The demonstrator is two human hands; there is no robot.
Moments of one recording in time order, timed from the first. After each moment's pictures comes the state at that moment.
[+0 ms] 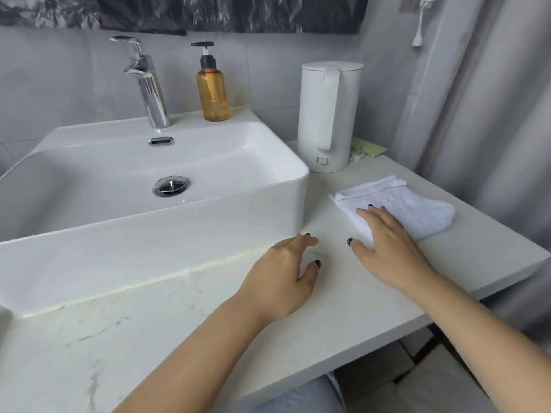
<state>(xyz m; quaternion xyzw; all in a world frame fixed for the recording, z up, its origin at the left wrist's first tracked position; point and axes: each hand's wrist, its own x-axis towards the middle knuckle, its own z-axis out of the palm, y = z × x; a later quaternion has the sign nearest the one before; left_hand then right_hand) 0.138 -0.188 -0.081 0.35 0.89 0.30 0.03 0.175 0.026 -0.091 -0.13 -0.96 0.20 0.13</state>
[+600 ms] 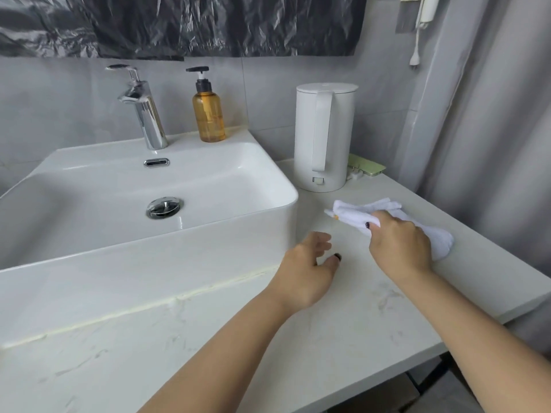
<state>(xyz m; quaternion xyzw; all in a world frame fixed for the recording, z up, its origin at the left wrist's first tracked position) 0.111 -0.117 -0.068 0.25 0.83 0.49 0.14 0.131 0.068 -0.079 -0.22 -0.94 0.08 0.26</state>
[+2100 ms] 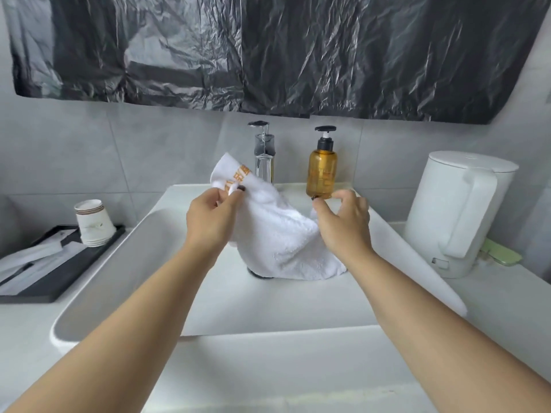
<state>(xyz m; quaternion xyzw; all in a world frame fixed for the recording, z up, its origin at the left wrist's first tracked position) -0.090 -0.357 0.037 -0.04 0.74 0.64 -0.20 -0.079 -0.157 0.028 -0.07 -0.85 0.47 0.24</state>
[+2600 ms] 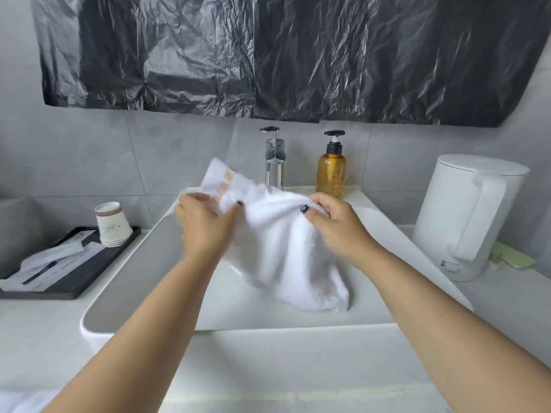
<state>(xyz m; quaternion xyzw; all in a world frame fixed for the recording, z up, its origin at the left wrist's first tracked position) -0.085 -0.377 0.032 -0.13 0.78 0.55 -0.27 -0.073 -0.165 0.035 0.17 -0.79 0.56 0.15</state>
